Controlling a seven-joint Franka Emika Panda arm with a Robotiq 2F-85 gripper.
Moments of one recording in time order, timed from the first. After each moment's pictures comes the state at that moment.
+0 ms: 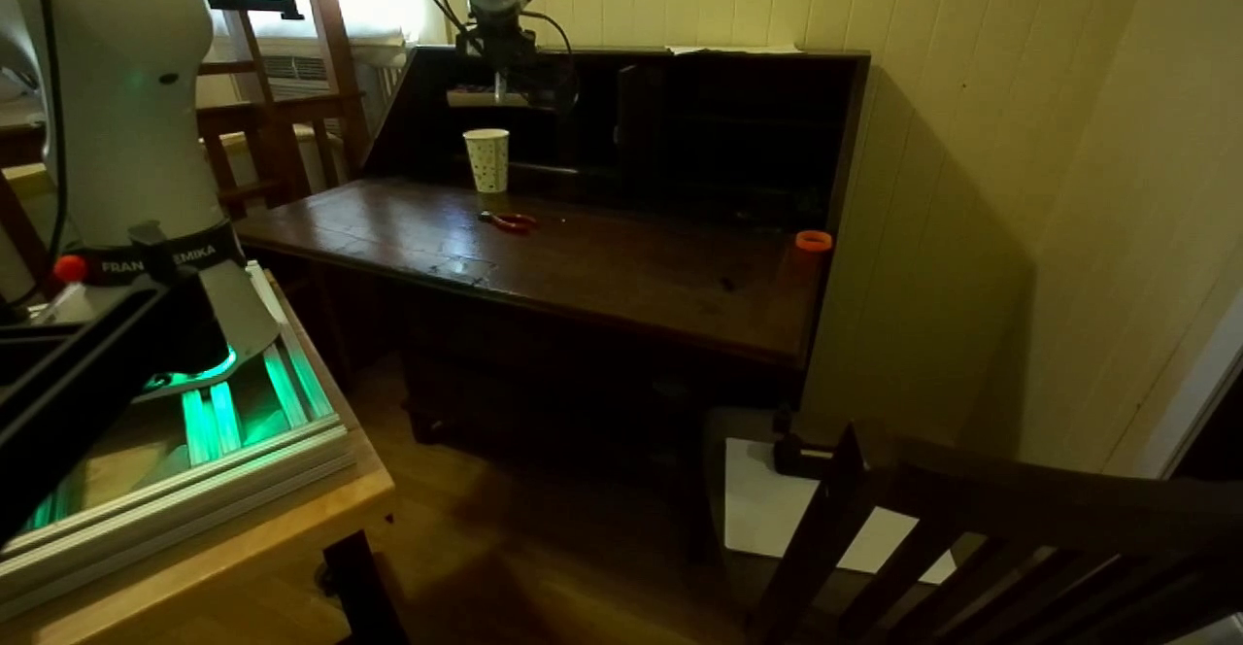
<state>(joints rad) 0.52 0.14 -0.06 -2.13 1.70 2.65 -1.91</state>
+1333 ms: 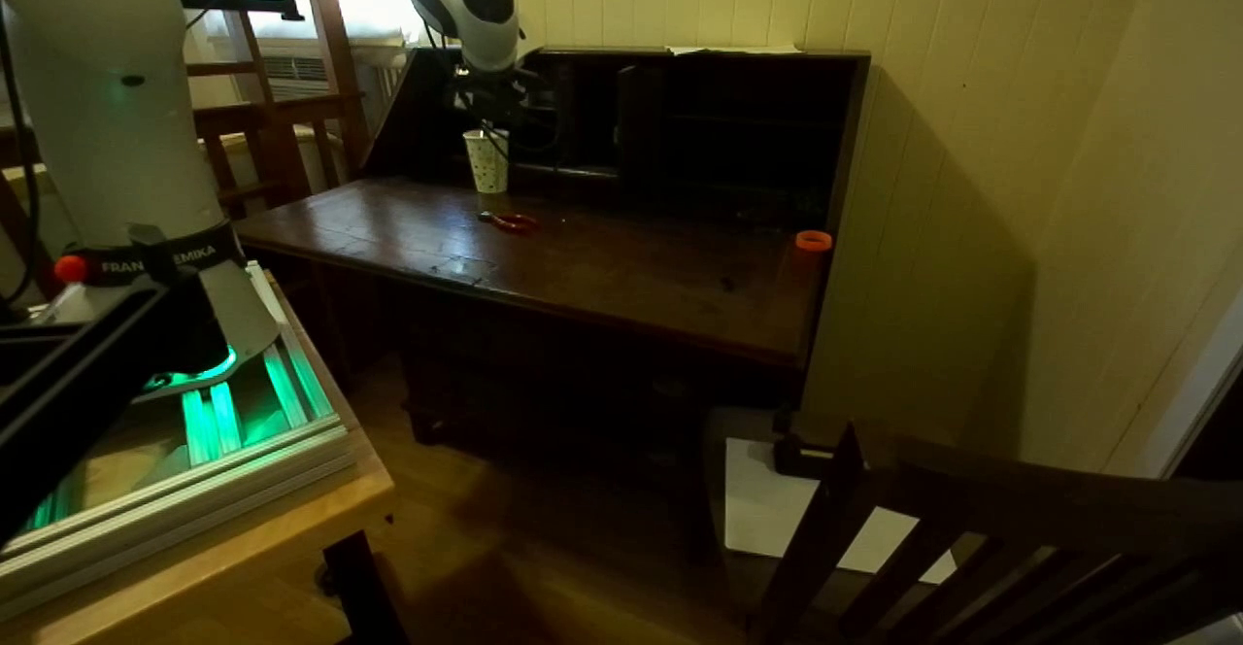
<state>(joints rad) 0.28 0.16 0.10 -2.31 1.87 2.48 -2.09</state>
